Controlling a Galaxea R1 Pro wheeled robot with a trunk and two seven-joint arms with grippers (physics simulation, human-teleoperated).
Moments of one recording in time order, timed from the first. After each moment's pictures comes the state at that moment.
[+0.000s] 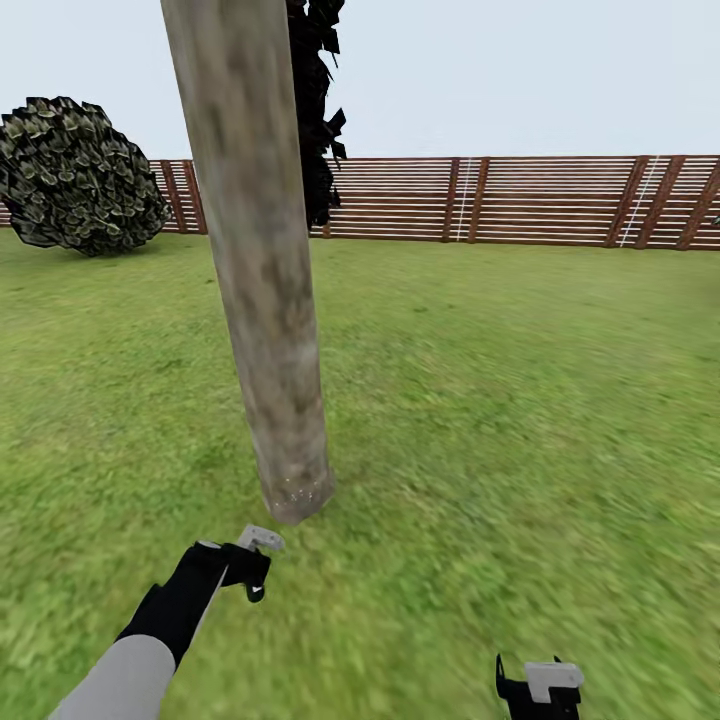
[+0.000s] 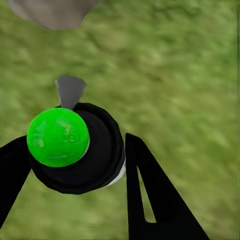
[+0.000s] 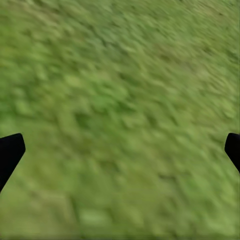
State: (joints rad) left arm -0.61 -0.01 0.10 -0.70 -0.45 0.51 -0.40; right arm -0.41 -0.04 -0.01 -0.03 0.21 -0.69 -0.36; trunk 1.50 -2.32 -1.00
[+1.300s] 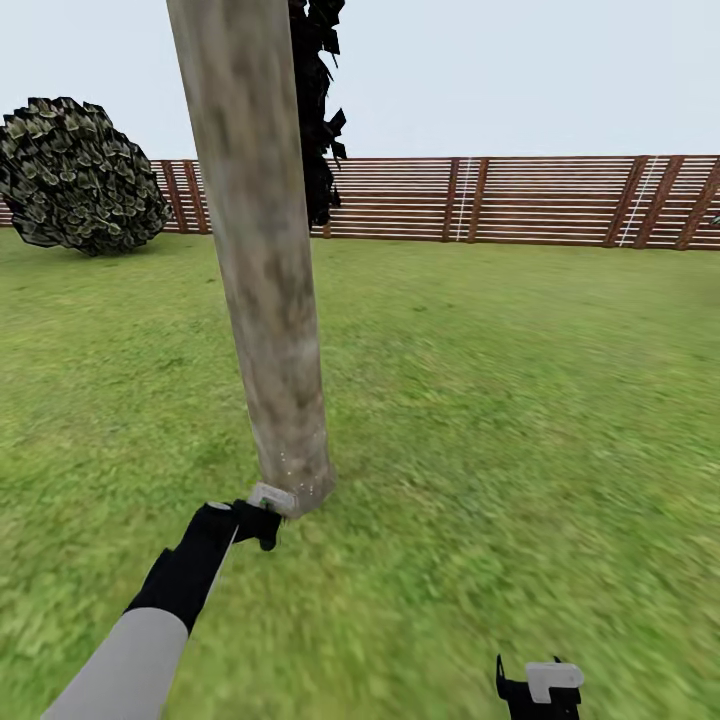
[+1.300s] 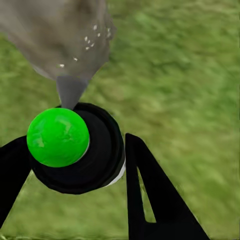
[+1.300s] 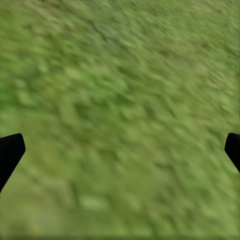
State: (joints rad) left arm -0.65 -0.04 0.06 -0.86 -0.44 0.58 -0.40; right arm -0.41 -0.04 -0.01 -0.03 0.21 -0.69 -0.36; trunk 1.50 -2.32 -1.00
